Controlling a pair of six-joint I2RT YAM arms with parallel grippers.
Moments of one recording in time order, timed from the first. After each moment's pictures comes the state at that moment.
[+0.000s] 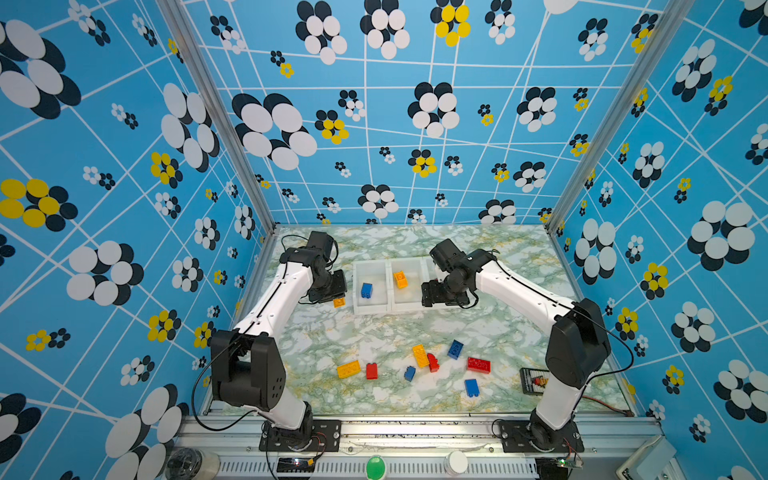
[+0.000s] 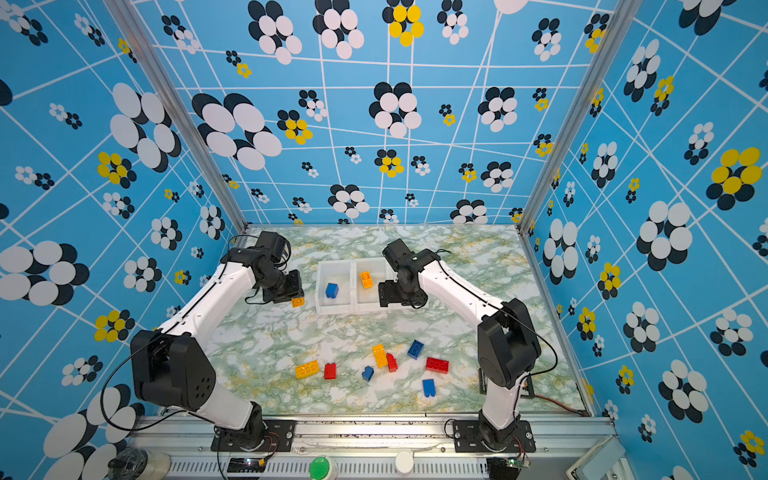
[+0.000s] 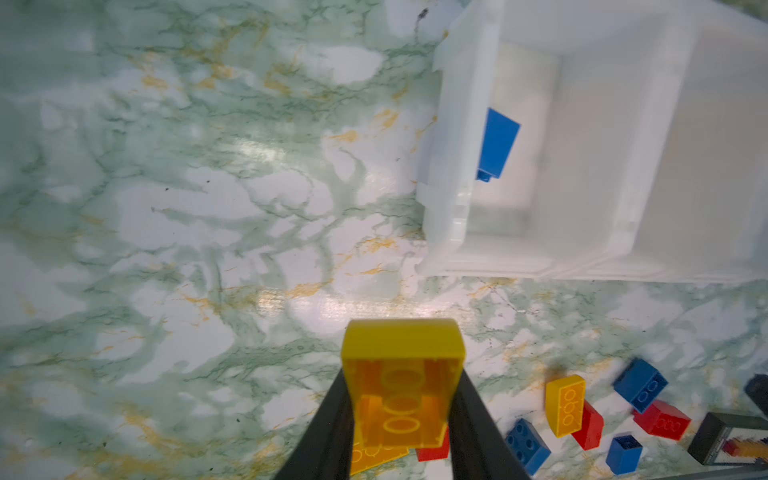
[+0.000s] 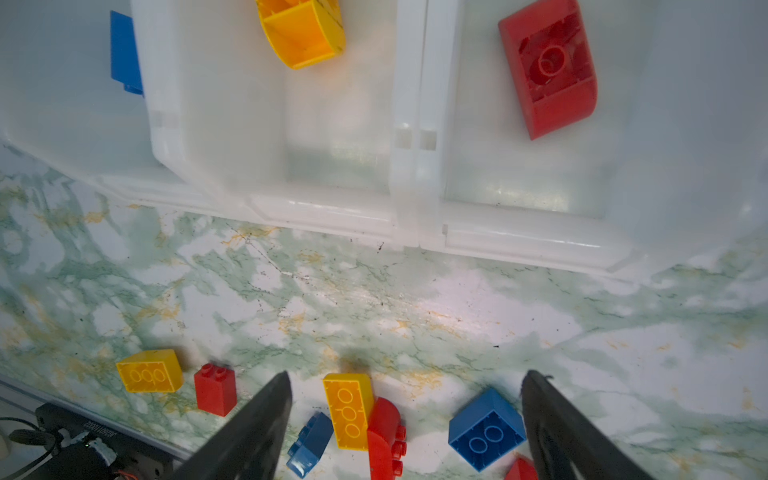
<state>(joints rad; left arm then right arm) -0.19 1.57 1.38 -1.05 0.15 -0.42 0.61 1.80 1.52 -0.98 -0.07 0.46</state>
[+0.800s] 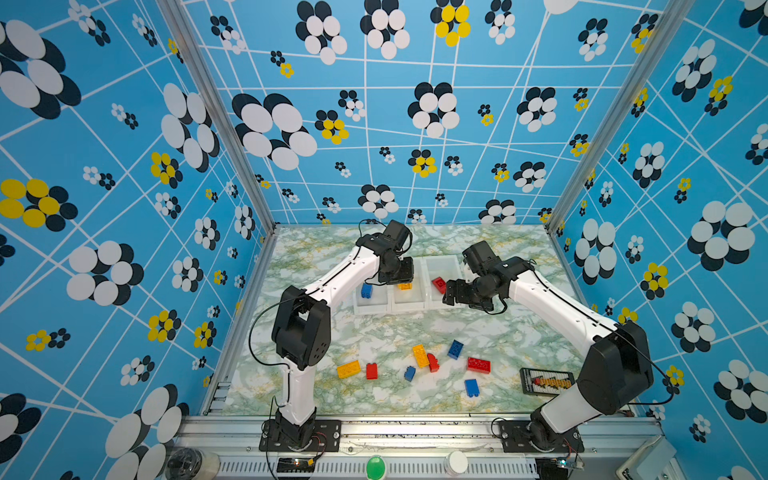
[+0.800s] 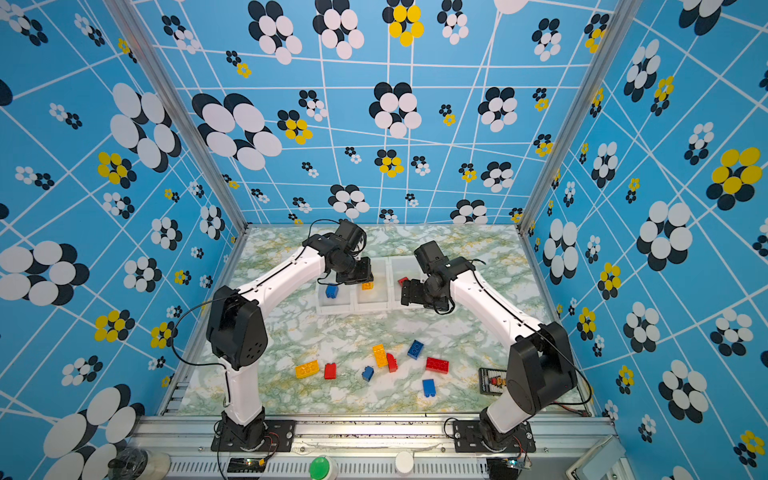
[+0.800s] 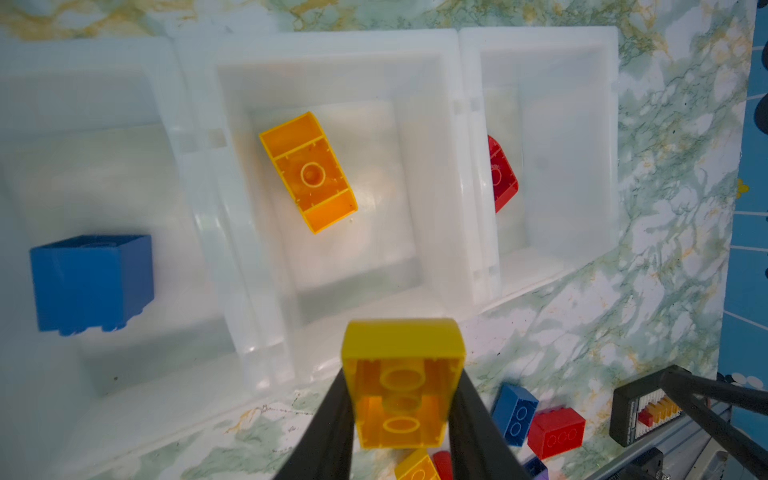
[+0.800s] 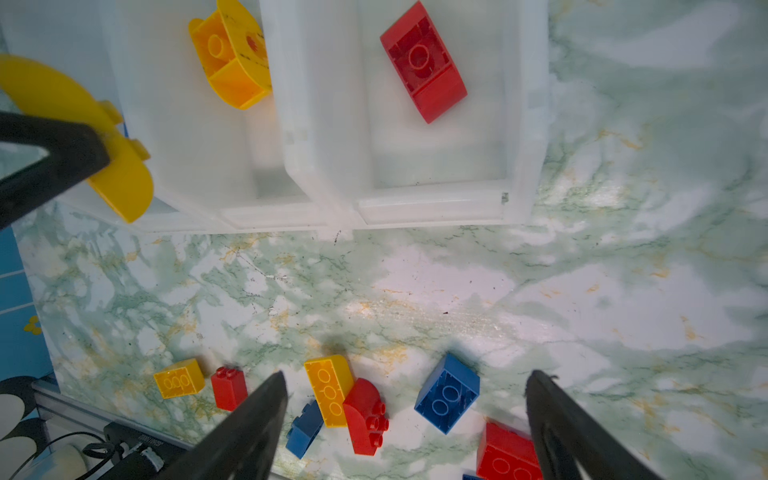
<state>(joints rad) -0.55 2.00 1.78 -0.87 0.19 -0.54 0.47 1.58 1.31 -0.92 -0.12 0.51</state>
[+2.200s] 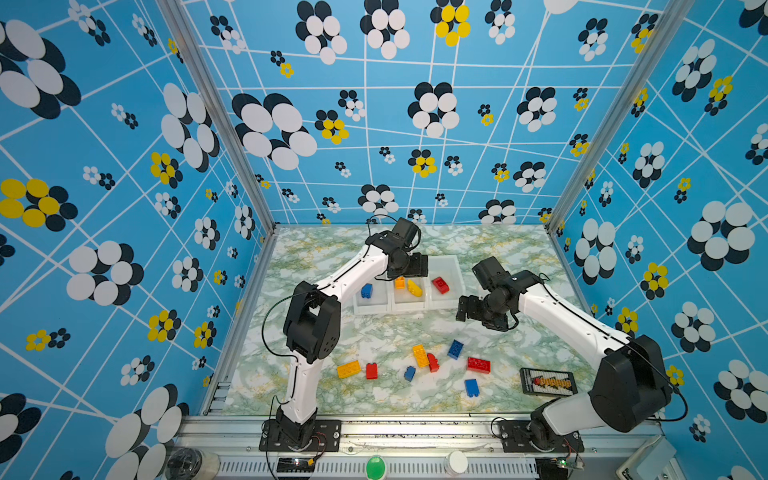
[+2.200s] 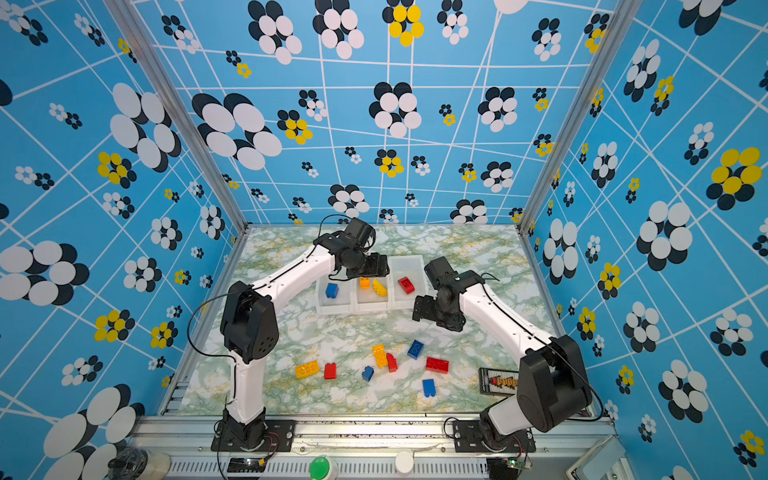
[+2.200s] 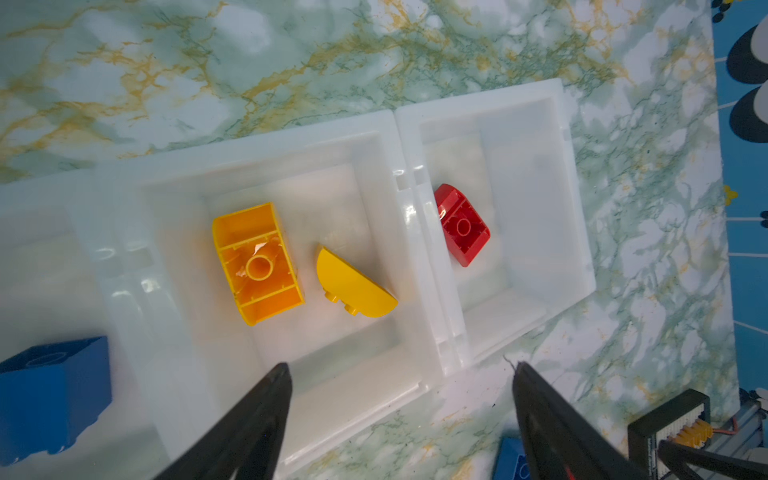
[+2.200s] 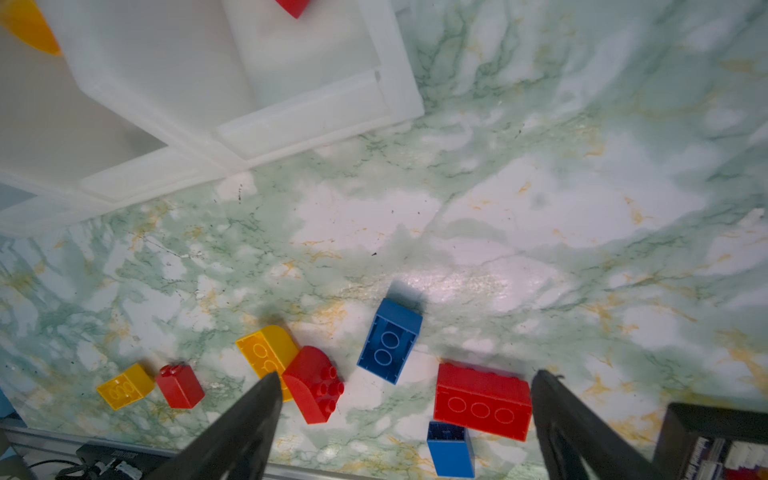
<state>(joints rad) -0.57 2.04 1.82 -0.77 0.18 -0.49 0.44 1.47 1.11 -0.97 -0.09 0.62</state>
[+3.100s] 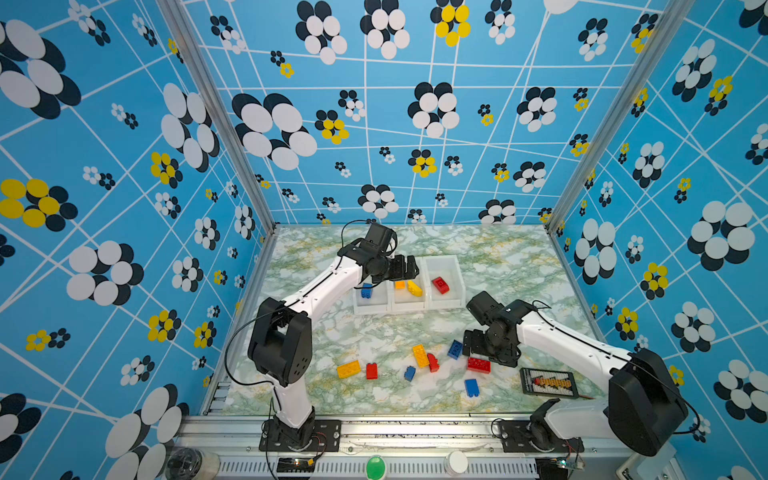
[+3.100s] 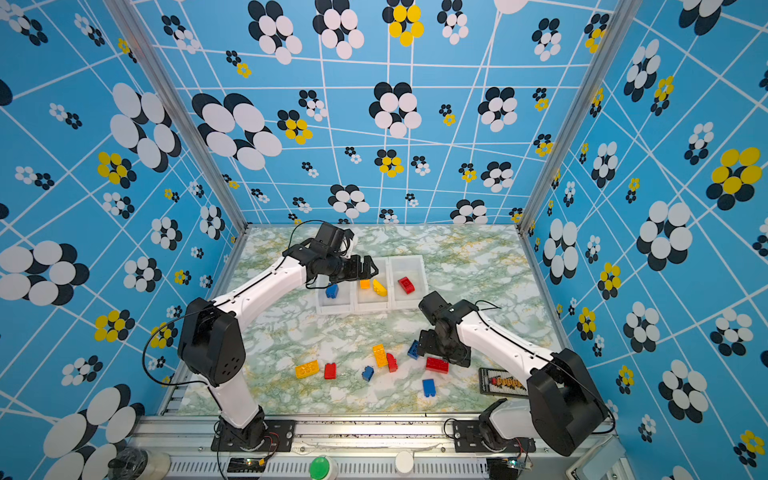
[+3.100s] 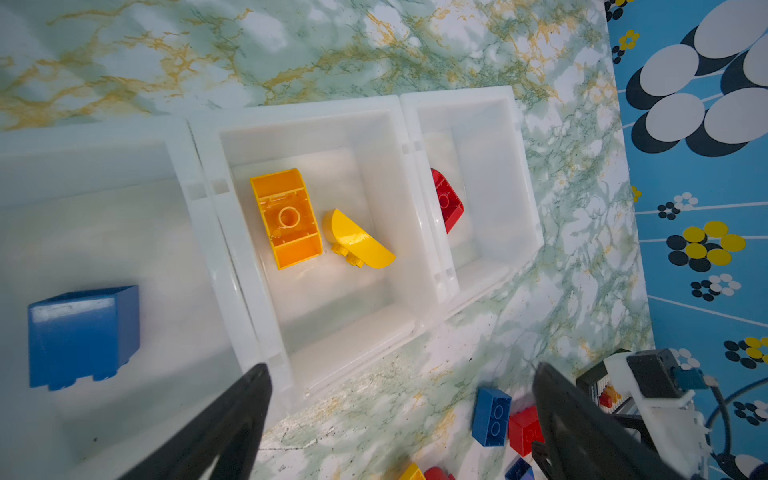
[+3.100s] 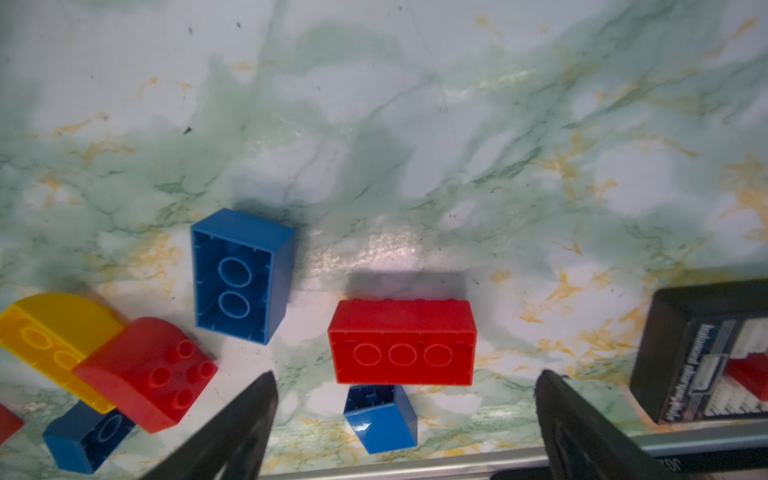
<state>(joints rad) -0.49 1.78 1.50 -0.60 0.30 -0.49 0.58 1.36 0.84 -0.98 0.01 0.79</state>
